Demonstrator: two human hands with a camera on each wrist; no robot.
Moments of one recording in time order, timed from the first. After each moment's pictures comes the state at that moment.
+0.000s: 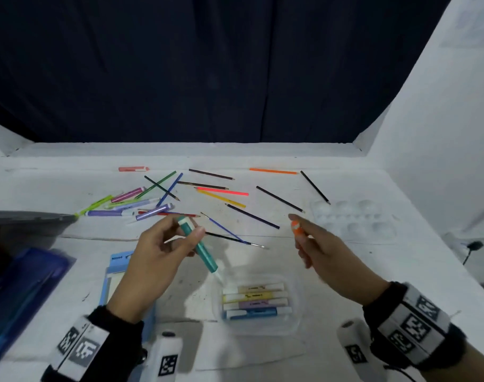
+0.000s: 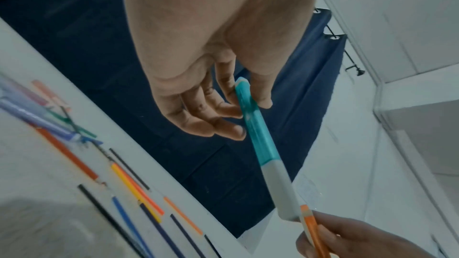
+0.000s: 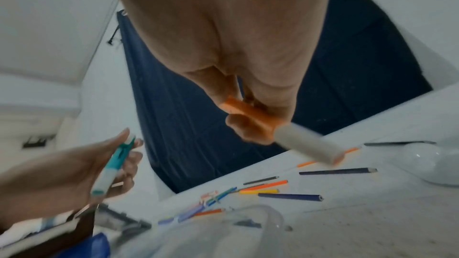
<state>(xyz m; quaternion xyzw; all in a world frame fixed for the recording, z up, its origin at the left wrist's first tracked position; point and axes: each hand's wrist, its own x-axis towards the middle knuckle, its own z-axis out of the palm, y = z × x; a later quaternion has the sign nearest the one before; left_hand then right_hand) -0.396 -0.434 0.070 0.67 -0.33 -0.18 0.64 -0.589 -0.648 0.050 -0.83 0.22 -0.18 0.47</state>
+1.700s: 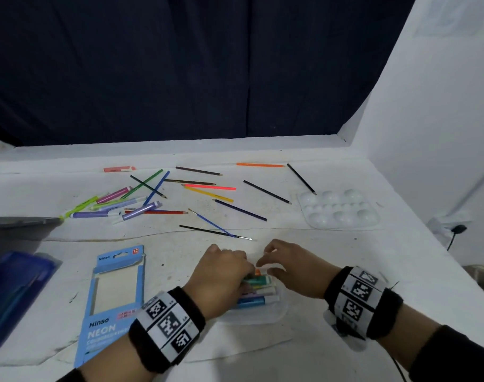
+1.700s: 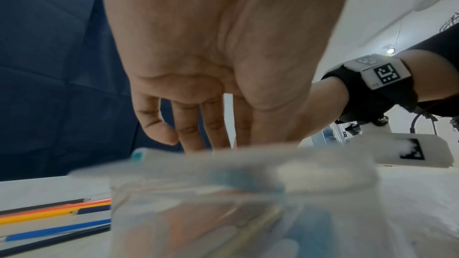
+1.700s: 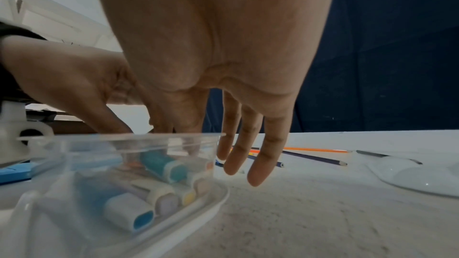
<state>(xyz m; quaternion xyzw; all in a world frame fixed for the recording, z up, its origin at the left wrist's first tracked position) -0.451 -0.499 0.029 0.75 -0.66 -0.03 -0.03 -0.584 -0.648 0.009 -0.97 0.12 0.02 0.23</state>
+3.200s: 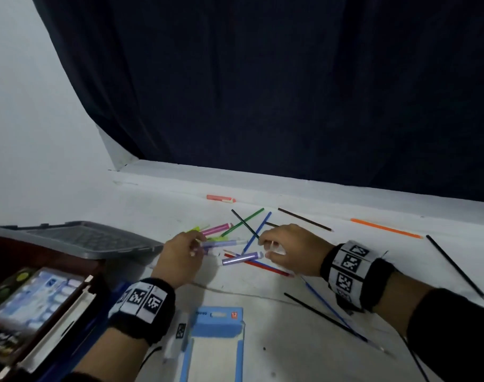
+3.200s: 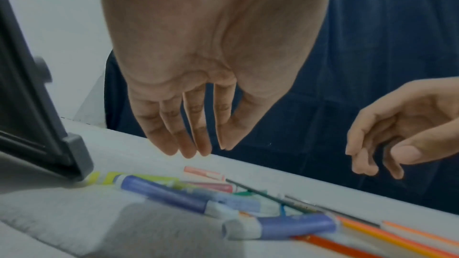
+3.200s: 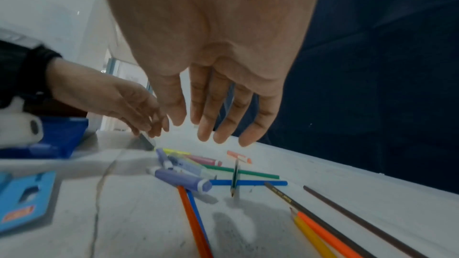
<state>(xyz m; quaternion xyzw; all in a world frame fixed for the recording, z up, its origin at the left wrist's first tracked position) -0.147 -0.398 0.018 0.91 -0.28 -0.01 0.32 -0.278 -0.640 0.057 -0.98 -0.03 0.00 0.18</state>
